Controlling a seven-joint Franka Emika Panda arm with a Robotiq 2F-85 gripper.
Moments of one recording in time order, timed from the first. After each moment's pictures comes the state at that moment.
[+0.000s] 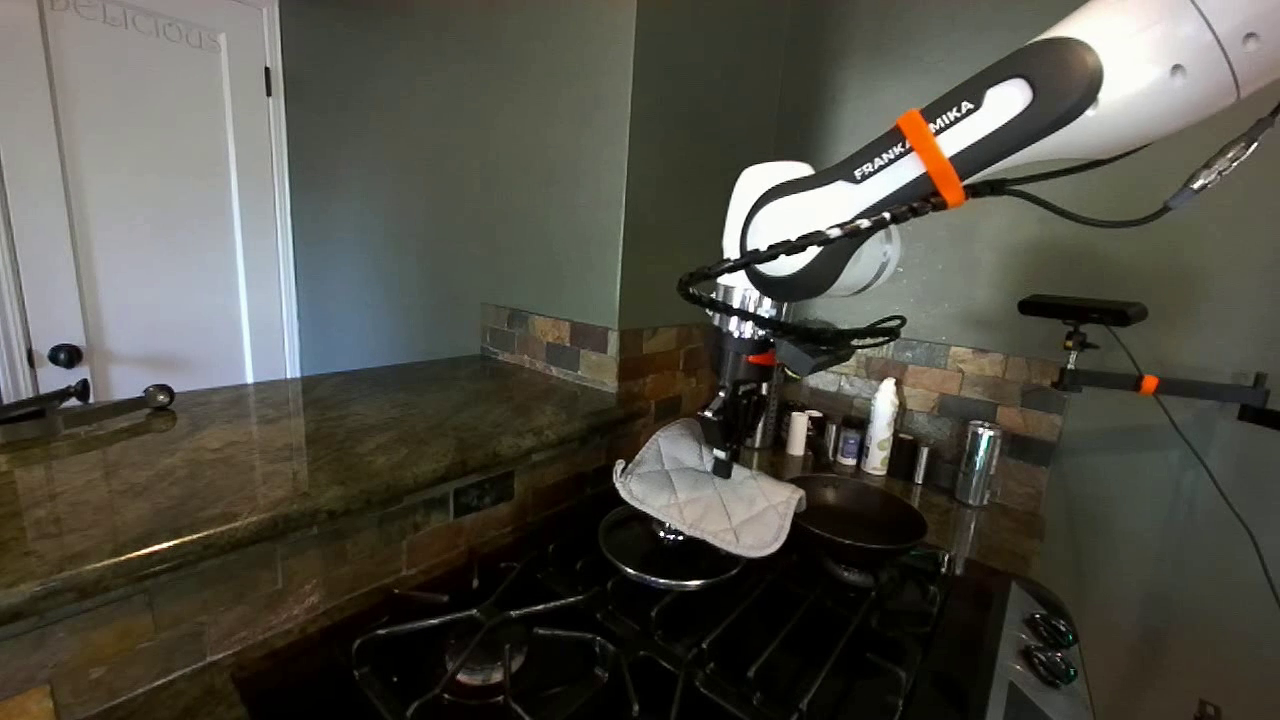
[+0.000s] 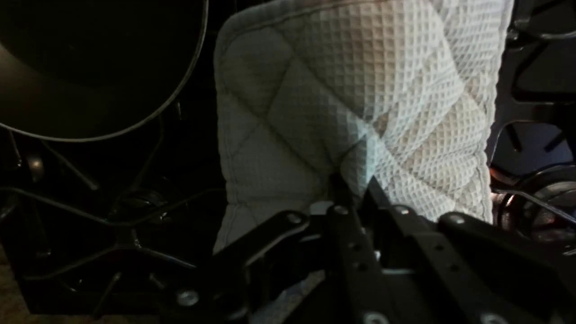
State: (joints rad) arm -0.04 -0.13 -0.05 -2.29 -0.02 2.24 -0.10
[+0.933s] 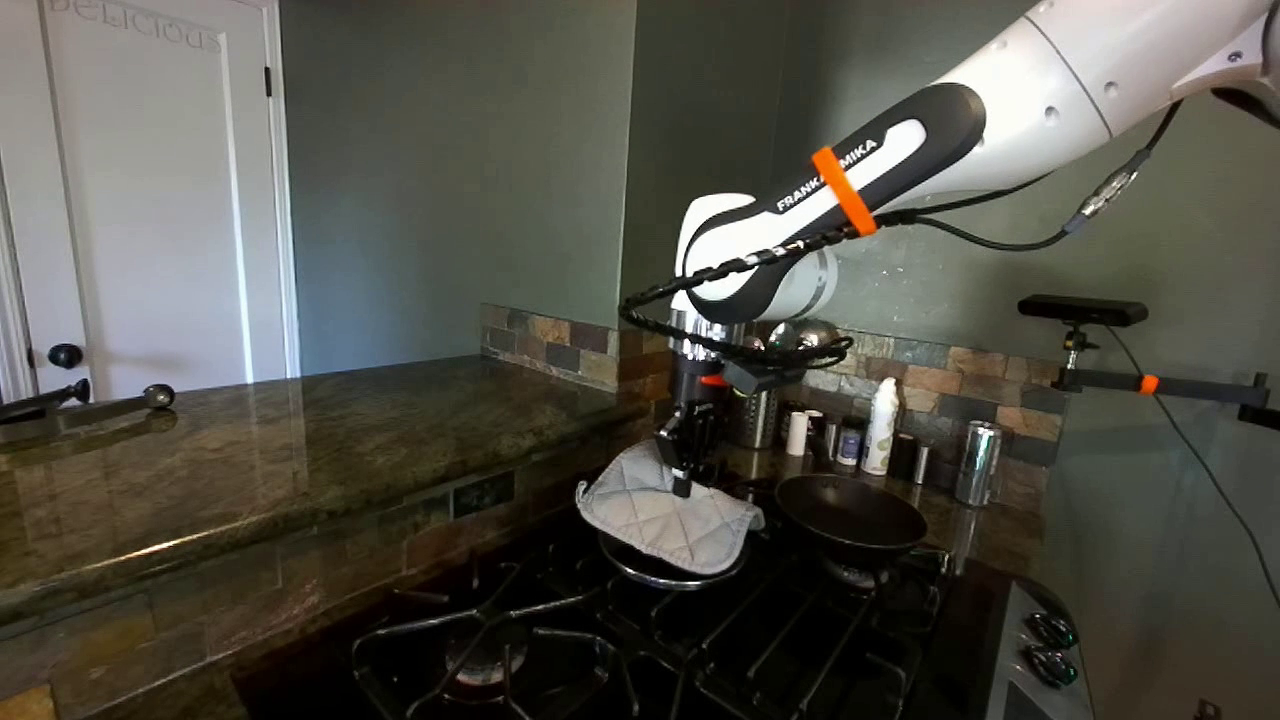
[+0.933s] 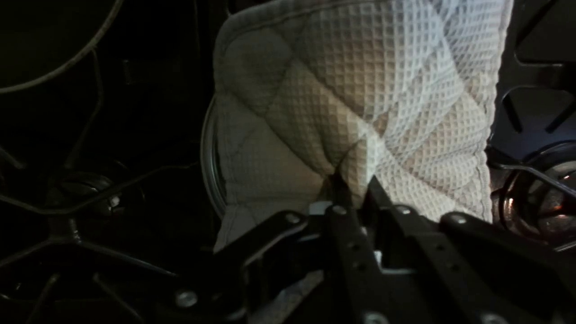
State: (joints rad) arm -0.03 0.05 -0.02 -2.15 0.02 2.24 -0.10
